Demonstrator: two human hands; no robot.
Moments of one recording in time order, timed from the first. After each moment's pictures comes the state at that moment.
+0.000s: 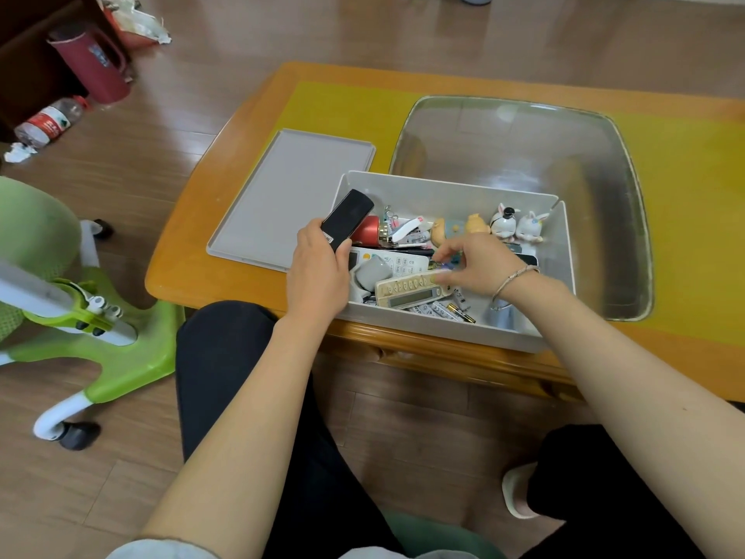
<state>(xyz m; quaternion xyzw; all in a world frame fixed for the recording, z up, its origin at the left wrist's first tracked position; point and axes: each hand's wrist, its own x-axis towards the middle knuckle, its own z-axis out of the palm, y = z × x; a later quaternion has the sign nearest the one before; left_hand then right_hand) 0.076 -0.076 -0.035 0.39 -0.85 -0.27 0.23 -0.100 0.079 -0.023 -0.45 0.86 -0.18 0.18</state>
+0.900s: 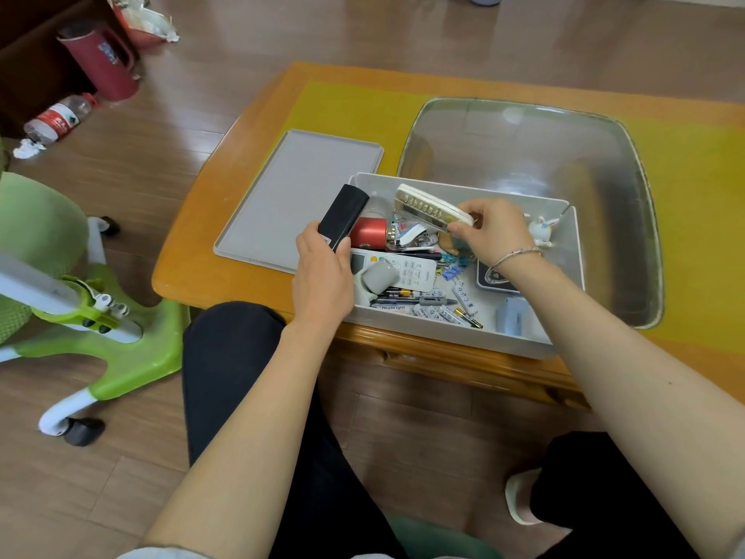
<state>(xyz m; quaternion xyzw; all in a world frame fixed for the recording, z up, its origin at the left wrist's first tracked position) 0.079 -0.073 -0.037 0.41 -0.82 -0.30 0.25 -0.117 0.056 -0.009 -0.36 0.88 -0.29 0.08</state>
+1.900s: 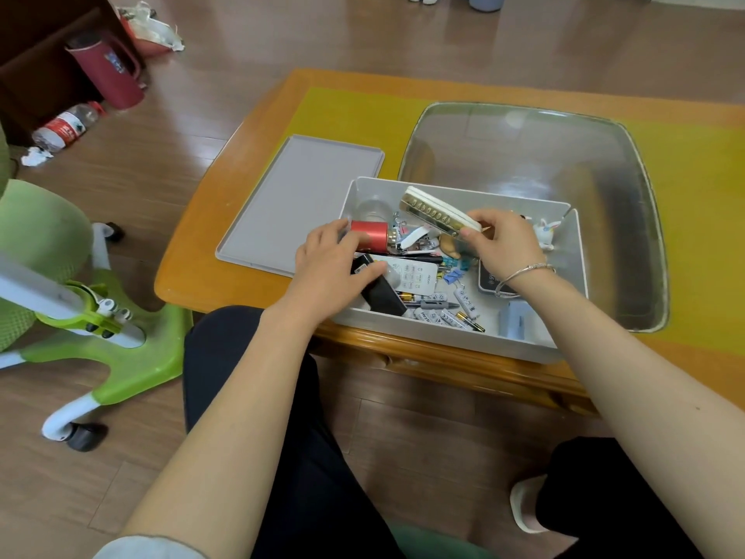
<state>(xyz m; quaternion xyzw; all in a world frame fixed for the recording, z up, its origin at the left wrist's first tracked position) 0.078 -0.094 -0.019 0.27 -0.94 -0.20 0.07 -0.109 0.072 -0.009 -0.36 0.87 -0.34 0.08</state>
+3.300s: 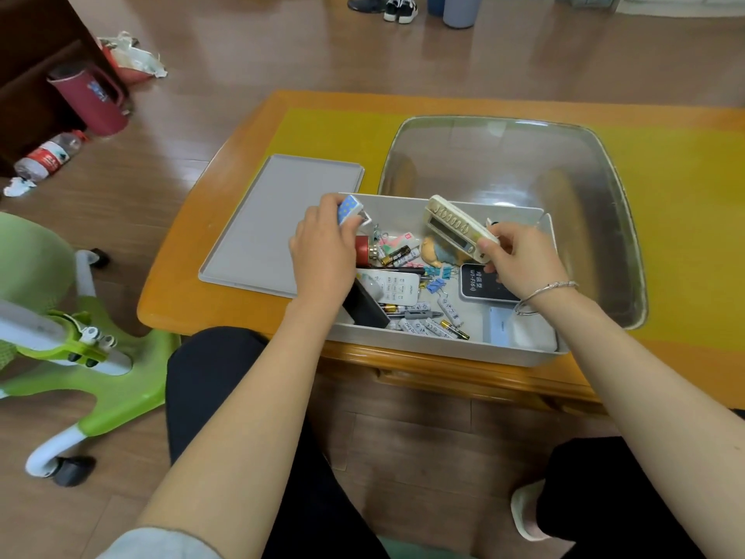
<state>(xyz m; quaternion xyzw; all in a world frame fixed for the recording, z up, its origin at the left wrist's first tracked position) 0.034 -0.079 0.003 0.34 -0.86 -0.24 0.29 -0.115 0.113 0.003 -0.31 0.89 -0.33 0.08</state>
